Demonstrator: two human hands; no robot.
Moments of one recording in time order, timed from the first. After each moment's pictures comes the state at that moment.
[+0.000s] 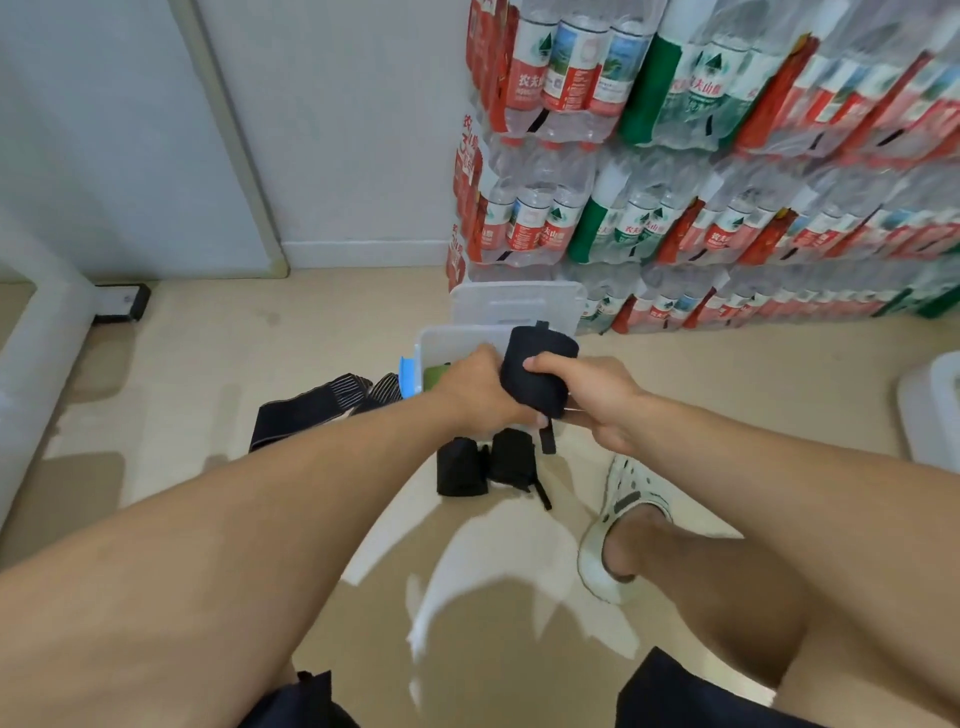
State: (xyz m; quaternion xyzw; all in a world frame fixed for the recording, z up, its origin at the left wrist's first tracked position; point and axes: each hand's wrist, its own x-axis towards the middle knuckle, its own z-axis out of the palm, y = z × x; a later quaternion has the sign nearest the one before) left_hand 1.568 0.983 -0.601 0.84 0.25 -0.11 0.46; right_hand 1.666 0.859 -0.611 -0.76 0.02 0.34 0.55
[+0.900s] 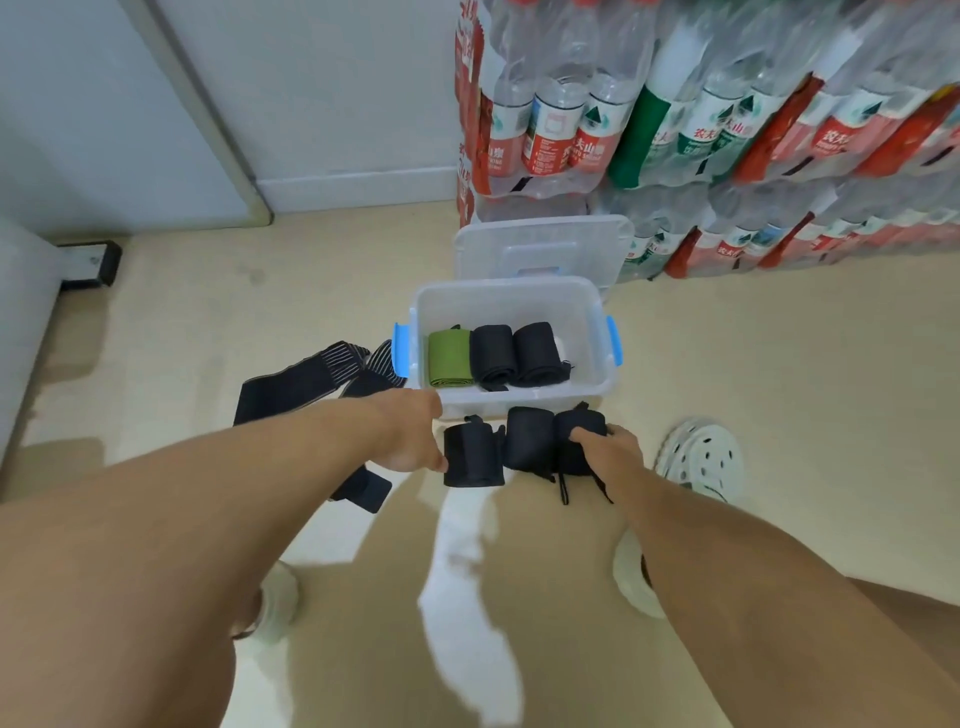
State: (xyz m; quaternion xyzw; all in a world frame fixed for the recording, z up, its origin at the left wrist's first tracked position) left_hand 1.587 1.047 -0.695 0.87 0.23 -0.39 0.20; right_hand 1.738 0.822 -0.897 -0.84 0.16 0.33 0.39
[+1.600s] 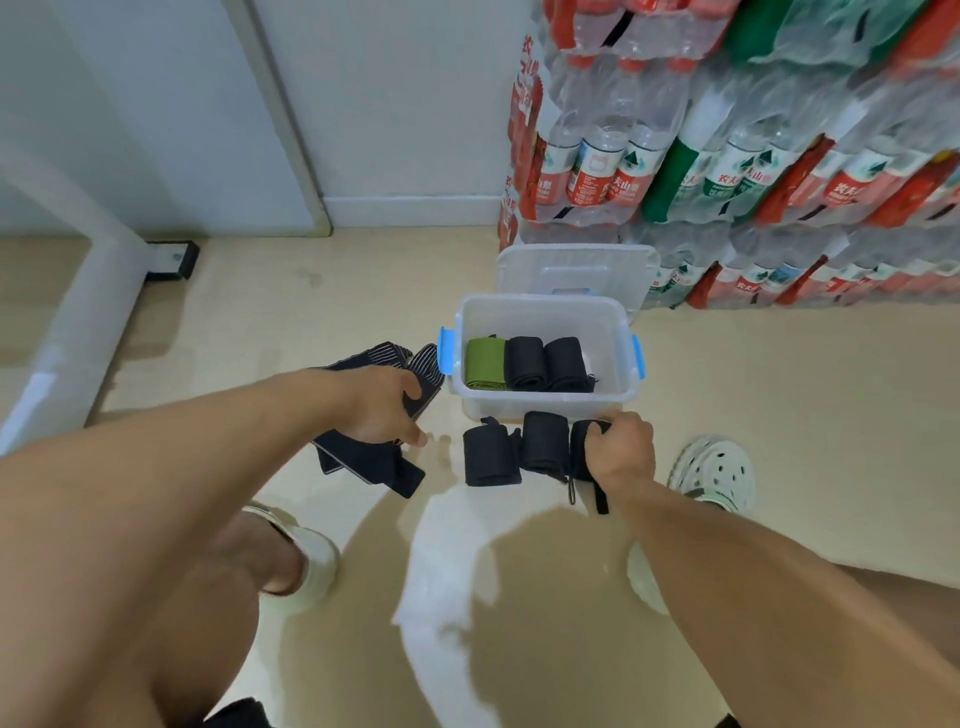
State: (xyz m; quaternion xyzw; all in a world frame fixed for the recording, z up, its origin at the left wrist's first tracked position) left_hand 1.519 1.089 -0.650 0.87 0.28 -0.35 0.22; right_hand 1.703 0.845 -0.846 -0.95 -0.07 0.16 0.25
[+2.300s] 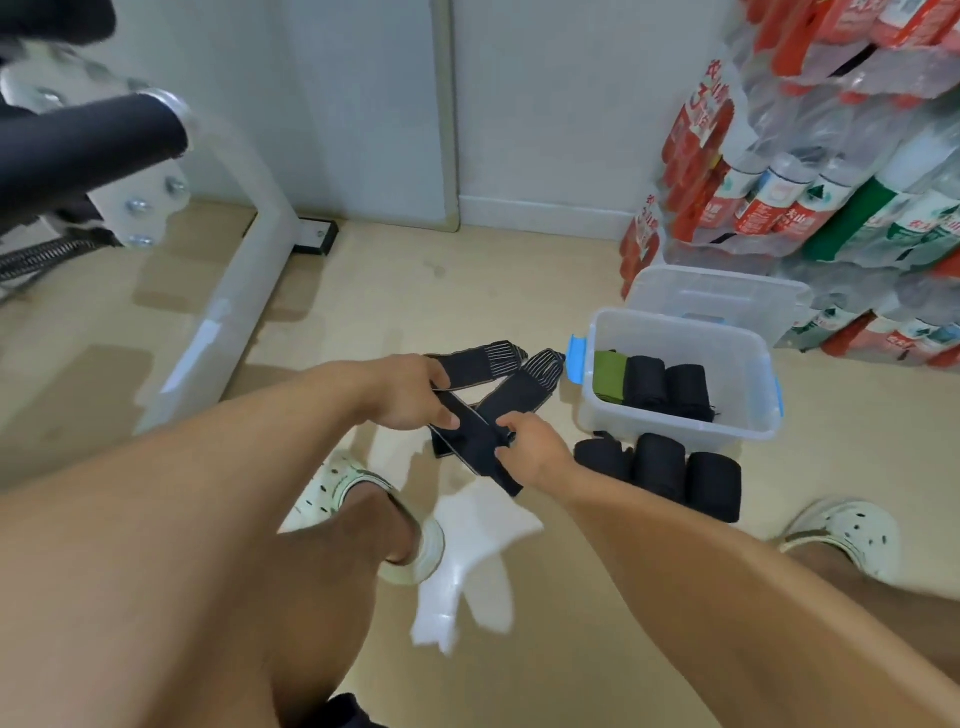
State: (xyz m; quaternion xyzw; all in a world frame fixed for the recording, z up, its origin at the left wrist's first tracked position) left_hand 1.406 1.165 -0.636 0.82 0.39 -0.26 0.33; right_hand 1.547 1.038 -0.836 -0.84 -0.39 0.35 0.16
